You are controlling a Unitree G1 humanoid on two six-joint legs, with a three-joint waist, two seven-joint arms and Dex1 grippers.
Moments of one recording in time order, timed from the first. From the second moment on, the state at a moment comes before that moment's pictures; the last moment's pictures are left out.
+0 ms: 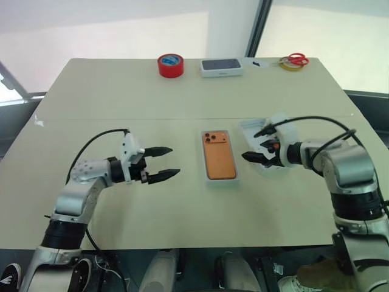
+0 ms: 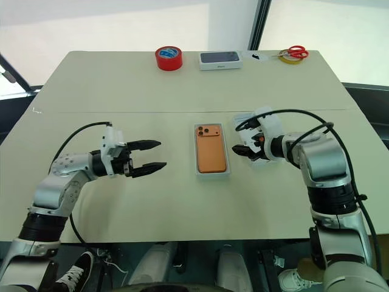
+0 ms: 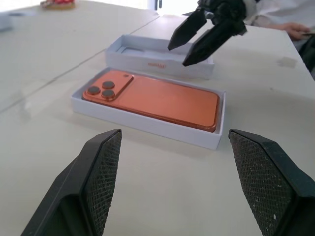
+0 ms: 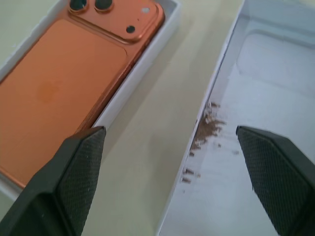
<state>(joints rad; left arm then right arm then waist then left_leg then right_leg) -0.32 0.59 0.01 -0.04 -0.45 0.22 -1.15 -0.65 -0.64 0.00 -0.17 0.25 1.38 0.70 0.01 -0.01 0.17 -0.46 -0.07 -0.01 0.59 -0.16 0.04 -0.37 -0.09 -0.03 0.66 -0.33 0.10</state>
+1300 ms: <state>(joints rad) -0.23 0.61 0.07 -0.12 -0.62 0.39 -1.11 -0.80 -0.53 0.11 -0.01 0.24 1.16 0.42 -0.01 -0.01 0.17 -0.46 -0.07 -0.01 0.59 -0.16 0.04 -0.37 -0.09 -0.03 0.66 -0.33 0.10</state>
